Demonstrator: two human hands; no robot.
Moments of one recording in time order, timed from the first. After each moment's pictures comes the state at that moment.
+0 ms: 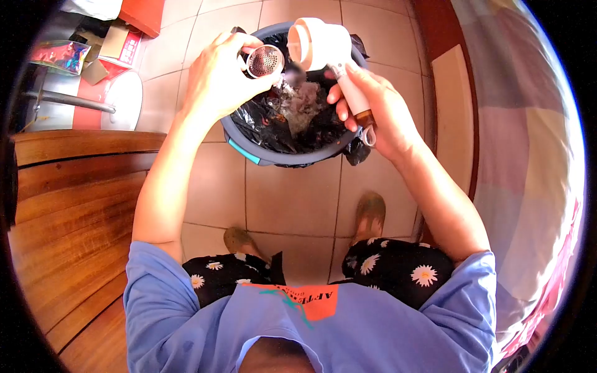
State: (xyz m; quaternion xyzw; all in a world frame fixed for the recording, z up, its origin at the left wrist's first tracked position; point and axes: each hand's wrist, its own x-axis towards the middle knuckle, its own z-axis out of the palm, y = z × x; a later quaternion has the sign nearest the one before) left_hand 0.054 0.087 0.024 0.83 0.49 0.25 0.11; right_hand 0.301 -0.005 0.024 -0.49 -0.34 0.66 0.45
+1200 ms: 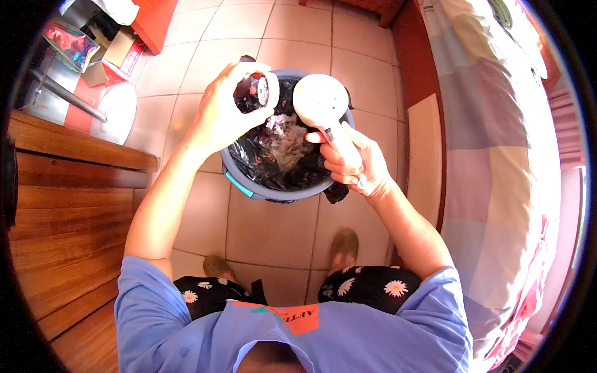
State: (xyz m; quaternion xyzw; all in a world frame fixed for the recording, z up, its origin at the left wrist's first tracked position) left_hand 0.047 0.091 0.040 0.77 0.39 0.41 0.30; right_hand 0.319 0.001 0.014 -0.22 -0.08 0.88 0.41
